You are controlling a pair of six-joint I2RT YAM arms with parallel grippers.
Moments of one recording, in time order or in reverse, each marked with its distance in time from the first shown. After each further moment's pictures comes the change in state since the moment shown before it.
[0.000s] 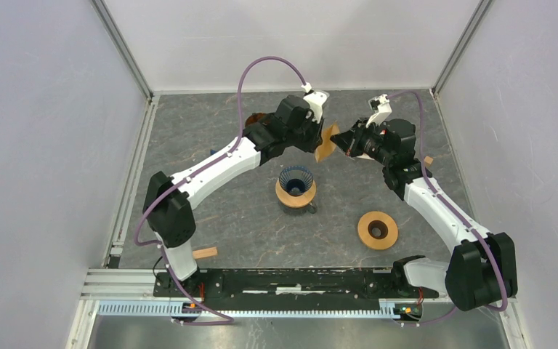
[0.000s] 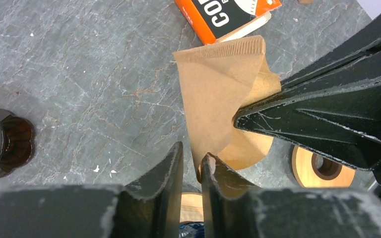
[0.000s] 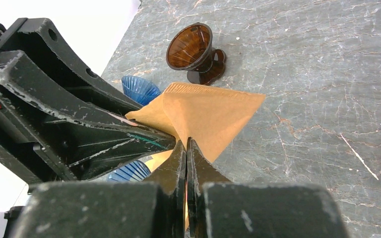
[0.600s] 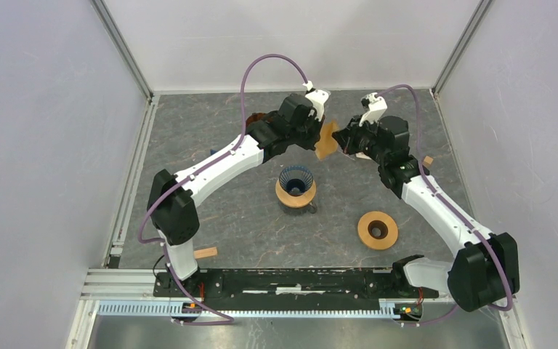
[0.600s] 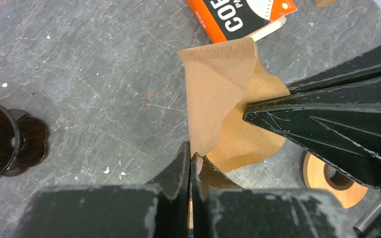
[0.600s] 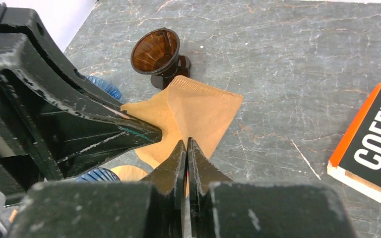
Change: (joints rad) left arm -0.002 0.038 0.050 -0.016 -0.042 0.007; right arm 0.066 0.000 0.060 -0.098 0.180 -0.166
